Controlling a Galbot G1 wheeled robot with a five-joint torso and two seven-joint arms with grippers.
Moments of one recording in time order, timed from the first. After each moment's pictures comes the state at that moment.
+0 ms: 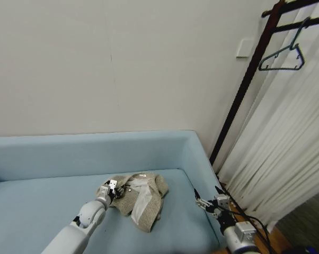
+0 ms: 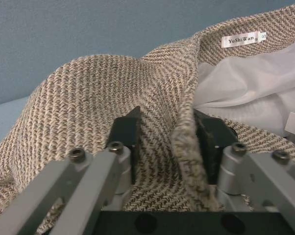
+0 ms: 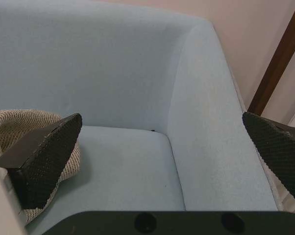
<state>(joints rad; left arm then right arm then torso) 1.06 -0.98 -0.21 -1.79 -0.52 0.55 -0.17 -1.74 1.26 0.61 2.36 0.21 -0.23 0.10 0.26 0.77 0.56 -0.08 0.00</state>
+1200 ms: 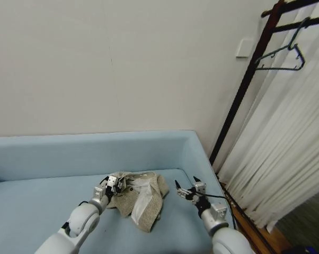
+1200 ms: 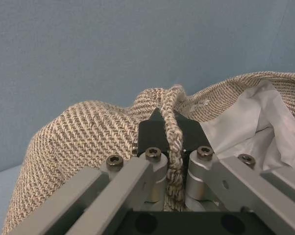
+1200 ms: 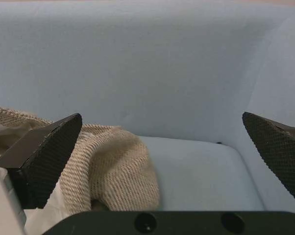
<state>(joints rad) 1.21 -0.89 -0.32 -2.03 -0.52 0.42 -0.08 -1.27 1.00 0.14 2.22 0.51 -0.34 0.42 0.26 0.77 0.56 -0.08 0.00</state>
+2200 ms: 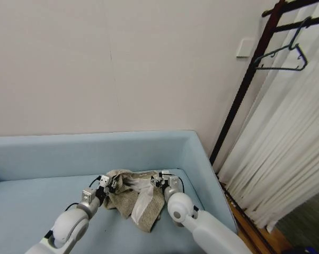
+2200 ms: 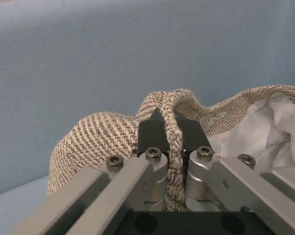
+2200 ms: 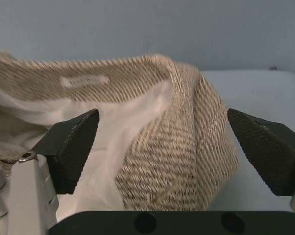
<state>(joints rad) 1.31 -0.88 -0.44 -2.11 -0.51 0.36 -0.05 -0.76 1.12 -0.28 1.93 1.02 -0.50 0.91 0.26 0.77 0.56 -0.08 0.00</state>
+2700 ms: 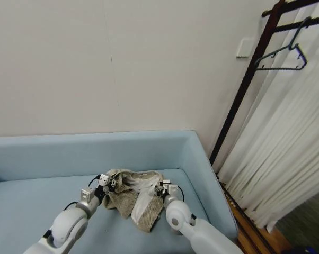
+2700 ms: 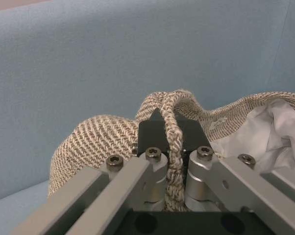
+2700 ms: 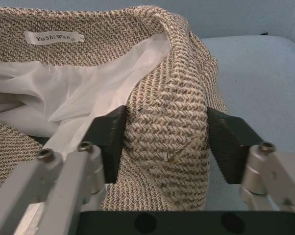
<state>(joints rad) 1.29 -0.88 -0.44 -2.11 -0.51 0.36 -0.04 -0.82 1.13 -0.27 1.92 1.02 -0.49 0.94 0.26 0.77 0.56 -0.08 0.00</state>
